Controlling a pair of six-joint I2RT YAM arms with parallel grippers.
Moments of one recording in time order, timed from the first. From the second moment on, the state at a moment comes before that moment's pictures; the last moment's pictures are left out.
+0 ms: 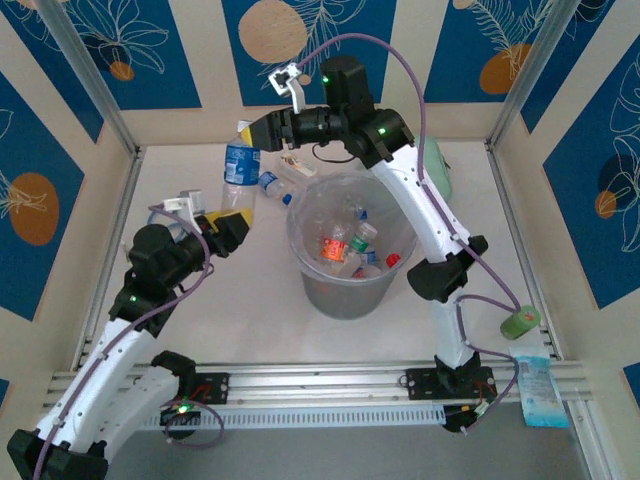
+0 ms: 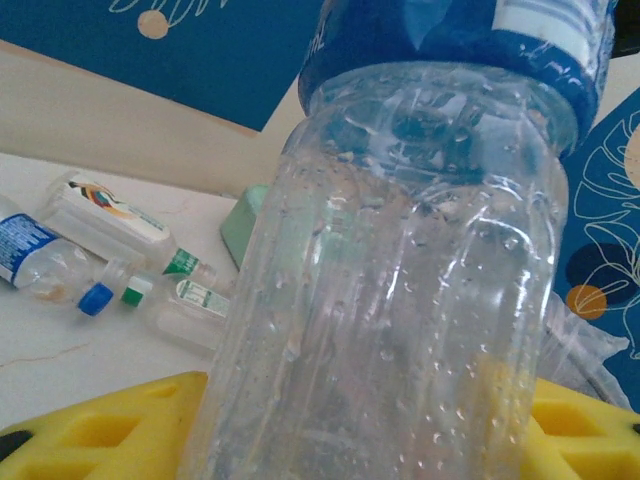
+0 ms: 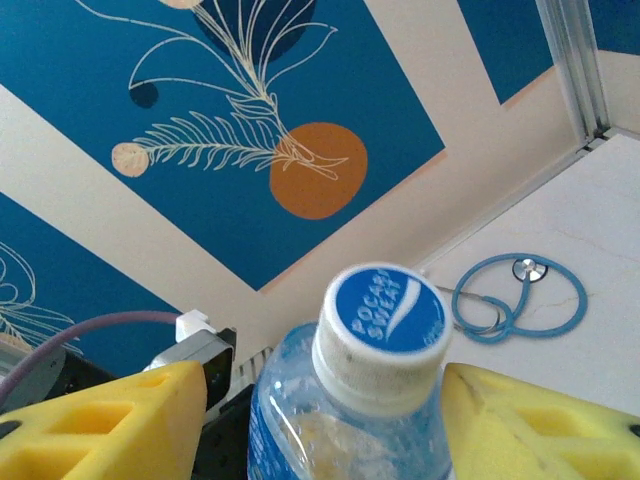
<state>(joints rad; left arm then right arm) -0.36 0.73 0.71 -0.06 0.32 -0.61 0.65 2.09 2.62 -0.83 -0.76 0.39</state>
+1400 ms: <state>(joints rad) -0.50 0.94 0.77 -0.04 0.37 -0.56 0.32 1.26 1.83 -0.74 -0.30 0.23</state>
